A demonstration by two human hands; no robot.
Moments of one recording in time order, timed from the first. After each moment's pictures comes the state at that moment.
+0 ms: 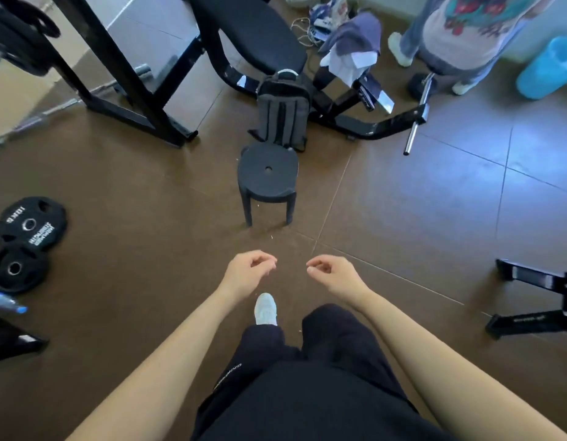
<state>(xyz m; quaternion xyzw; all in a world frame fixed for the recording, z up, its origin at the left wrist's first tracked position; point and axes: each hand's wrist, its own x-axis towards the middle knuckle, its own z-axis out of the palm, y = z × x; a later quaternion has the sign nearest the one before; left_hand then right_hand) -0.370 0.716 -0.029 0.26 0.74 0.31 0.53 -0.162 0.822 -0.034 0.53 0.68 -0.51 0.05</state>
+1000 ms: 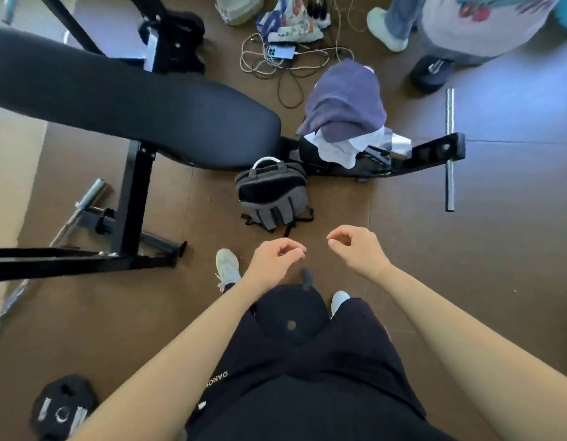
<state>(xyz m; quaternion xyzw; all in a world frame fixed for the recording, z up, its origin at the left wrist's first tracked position) -0.615 1.365 -0.084 0.42 0.69 0.17 0.56 -0.406 1.421 -0.111 0.62 0.61 -0.49 -0.05</state>
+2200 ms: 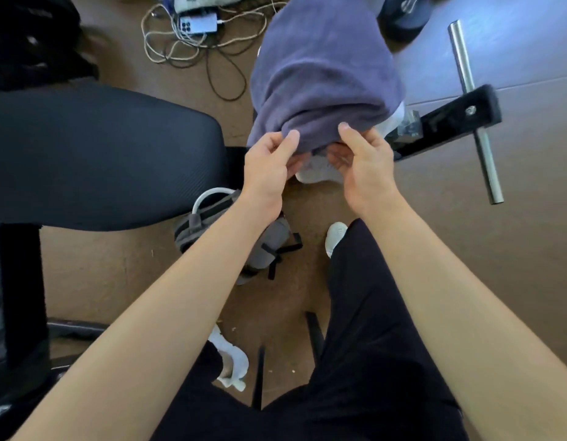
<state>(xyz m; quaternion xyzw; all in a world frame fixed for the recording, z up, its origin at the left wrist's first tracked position) -0.593 1.698 -0.323 0.28 0.57 0.41 0.65 -0.448 1.690 -0.329 0.57 0.17 -0.59 -0.55</state>
